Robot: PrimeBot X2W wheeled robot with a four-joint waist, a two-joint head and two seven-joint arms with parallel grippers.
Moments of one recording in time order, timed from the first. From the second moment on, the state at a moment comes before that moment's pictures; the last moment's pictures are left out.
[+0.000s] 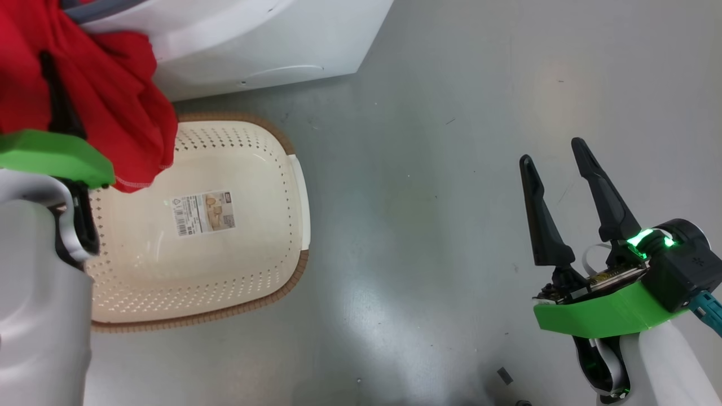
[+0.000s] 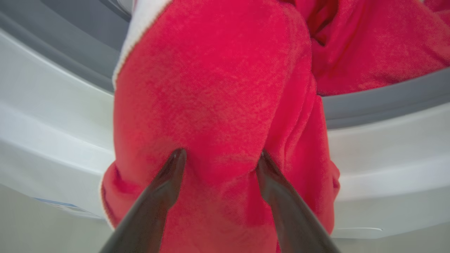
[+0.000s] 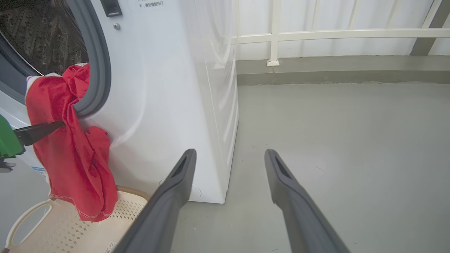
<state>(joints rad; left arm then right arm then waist) -0.86 0.21 0.01 0.72 -0.33 0.15 -0.22 -0.21 -0.04 0.08 -0.05 0.25 0.12 -0.26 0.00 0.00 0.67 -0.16</state>
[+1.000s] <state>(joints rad) -0.84 0.20 0.03 0.58 -0.27 0.08 -0.25 -0.21 -0.04 0.07 -0.05 0.25 0.12 -0.26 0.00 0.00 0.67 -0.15</state>
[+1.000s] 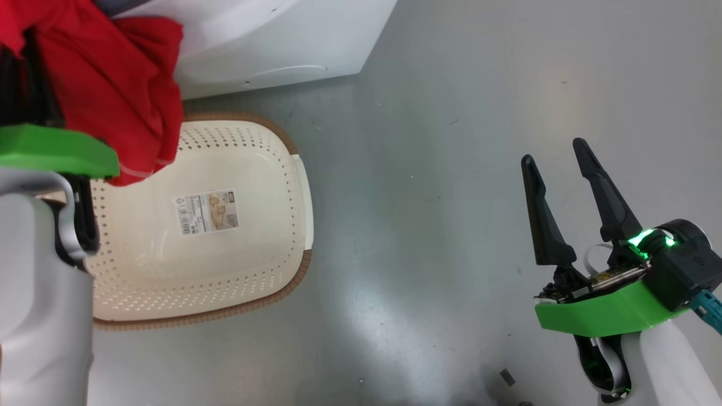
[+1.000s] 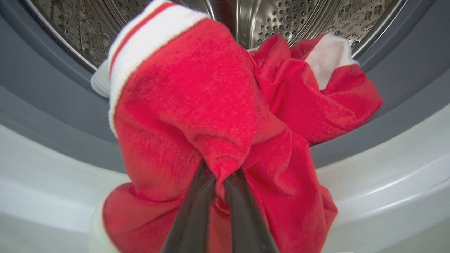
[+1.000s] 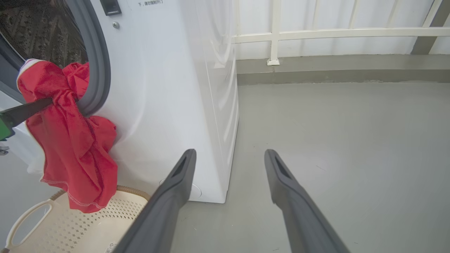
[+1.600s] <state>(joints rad) -0.47 0.13 -0.02 0.06 -0.26 0.10 -0.22 -0.19 -0.04 0.04 -0.06 0.25 0.12 -0.26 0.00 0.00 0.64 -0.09</state>
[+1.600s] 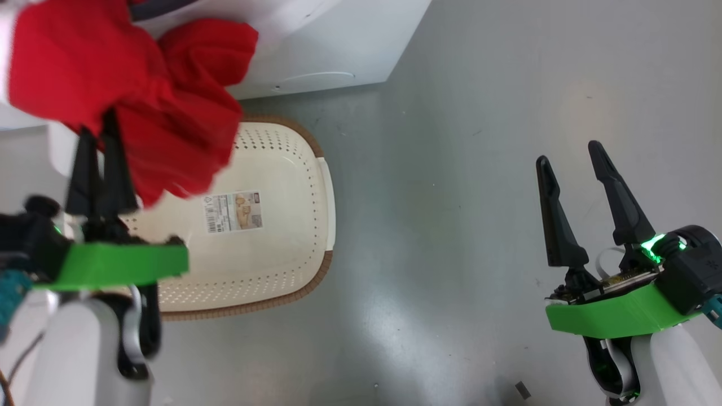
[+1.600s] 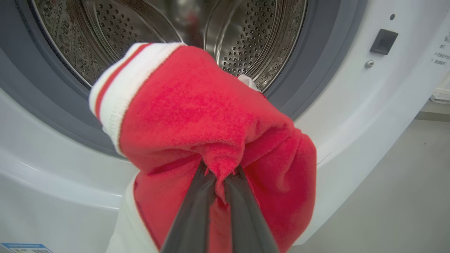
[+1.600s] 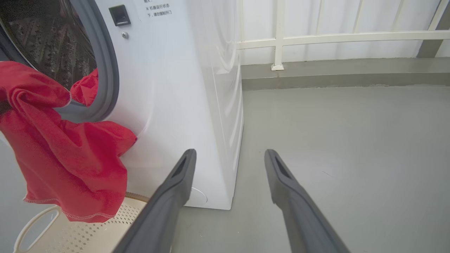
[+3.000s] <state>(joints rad) -0.70 0.08 -0.16 1.04 -0.28 0.05 -0.21 -0.21 -0.04 0.06 -0.05 0.25 0.12 -0.26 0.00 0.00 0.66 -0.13</state>
